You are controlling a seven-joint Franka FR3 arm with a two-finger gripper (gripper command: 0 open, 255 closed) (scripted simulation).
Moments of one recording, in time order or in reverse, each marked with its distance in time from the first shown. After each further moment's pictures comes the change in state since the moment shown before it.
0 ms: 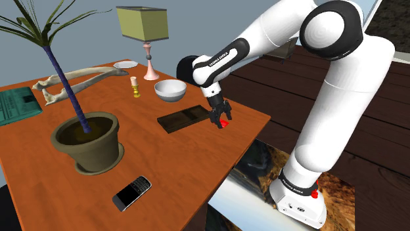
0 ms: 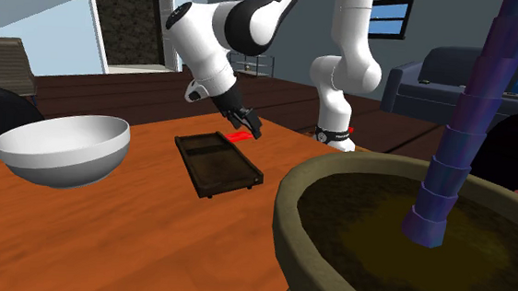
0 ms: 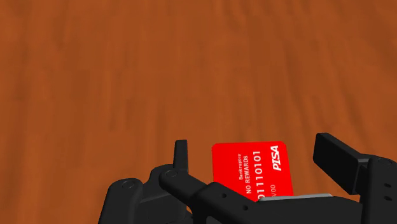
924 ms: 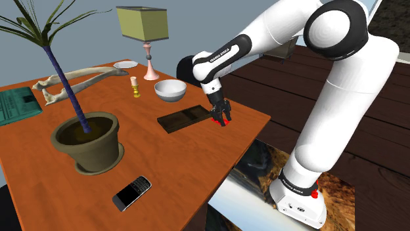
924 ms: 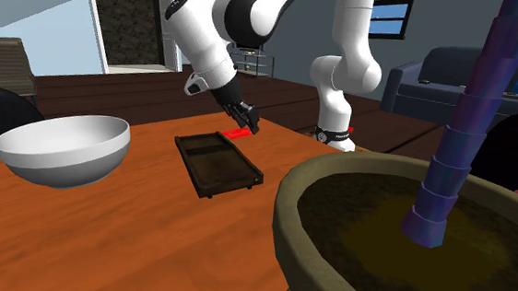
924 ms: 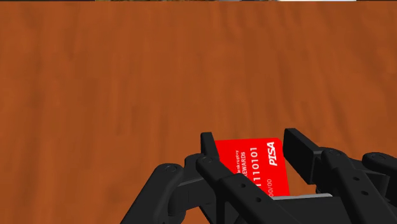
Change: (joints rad) arm 0.001 -0.025 0.000 0.017 0.000 -0.041 -0.001
